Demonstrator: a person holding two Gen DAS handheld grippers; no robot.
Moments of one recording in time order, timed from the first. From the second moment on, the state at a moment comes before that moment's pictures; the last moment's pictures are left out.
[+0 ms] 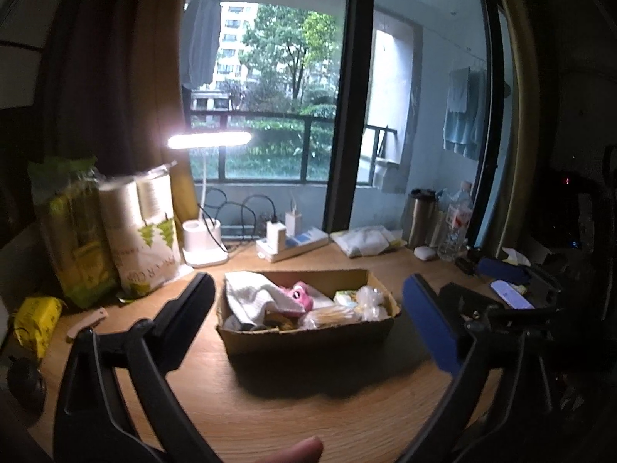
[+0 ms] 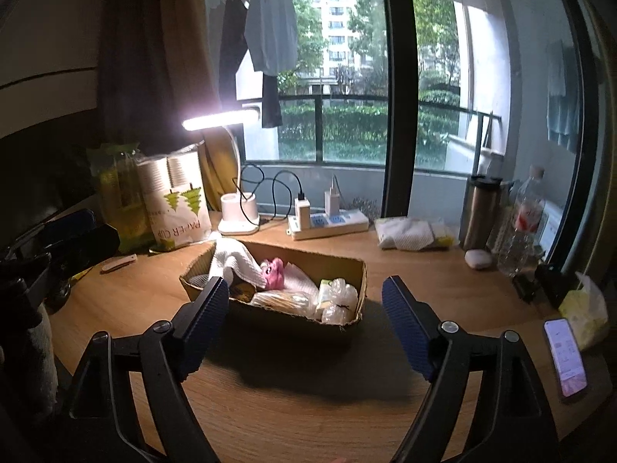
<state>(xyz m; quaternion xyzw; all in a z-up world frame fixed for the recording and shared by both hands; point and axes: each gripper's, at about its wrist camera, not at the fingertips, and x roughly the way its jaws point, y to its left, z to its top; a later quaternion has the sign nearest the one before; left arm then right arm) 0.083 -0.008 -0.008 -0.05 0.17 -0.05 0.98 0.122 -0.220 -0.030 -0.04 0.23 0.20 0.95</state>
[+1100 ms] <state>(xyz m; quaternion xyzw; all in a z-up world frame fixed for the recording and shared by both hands) 0.032 0.007 0.045 -0.01 0.09 0.01 1.00 0.070 -0.220 0.034 -0.05 0.16 0.15 0.97</state>
